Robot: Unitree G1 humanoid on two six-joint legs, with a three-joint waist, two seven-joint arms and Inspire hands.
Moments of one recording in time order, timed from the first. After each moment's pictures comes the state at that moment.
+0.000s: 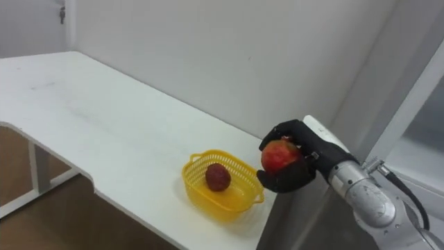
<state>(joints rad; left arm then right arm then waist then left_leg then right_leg) 0.23 0.38 0.05 1.07 0.38 0.07 -0.21 -0.61 -0.66 0.31 0.50 -0.05 -0.06 0.05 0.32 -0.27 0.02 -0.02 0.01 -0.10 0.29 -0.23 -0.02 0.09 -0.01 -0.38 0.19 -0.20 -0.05</state>
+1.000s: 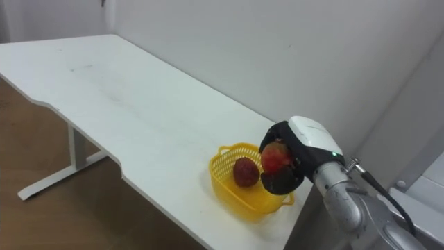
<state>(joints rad) 0.21 0.38 0.01 1.07 0.38 0.10 -0.16 -0.67 -0.65 0.48 0.50 -0.31 -0.02 -0.11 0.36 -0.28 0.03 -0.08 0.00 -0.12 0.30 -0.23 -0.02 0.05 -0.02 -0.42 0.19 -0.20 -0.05</state>
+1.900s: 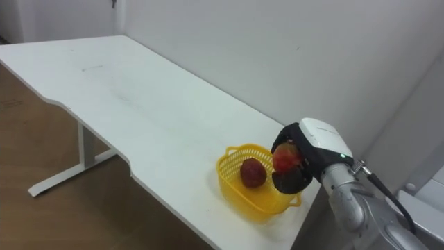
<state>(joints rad) 0.20 0.39 0.00 1.06 0.38 0.13 -0.16 -0.68 -0.65 0.48 0.56 -0.32 0.02 -0.15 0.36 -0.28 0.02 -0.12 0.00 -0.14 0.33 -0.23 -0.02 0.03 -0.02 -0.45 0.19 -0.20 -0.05</state>
